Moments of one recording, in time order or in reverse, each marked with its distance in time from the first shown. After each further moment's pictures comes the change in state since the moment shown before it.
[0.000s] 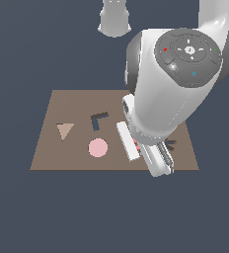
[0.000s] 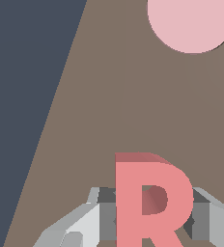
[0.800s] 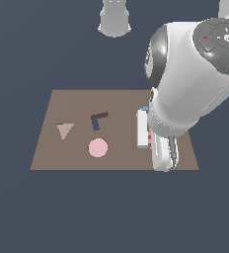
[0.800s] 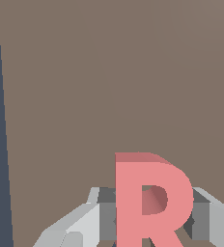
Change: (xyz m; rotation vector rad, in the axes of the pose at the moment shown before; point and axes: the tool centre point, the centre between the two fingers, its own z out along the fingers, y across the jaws) arm -0.044 0.000 -0.003 0.001 0.001 0.393
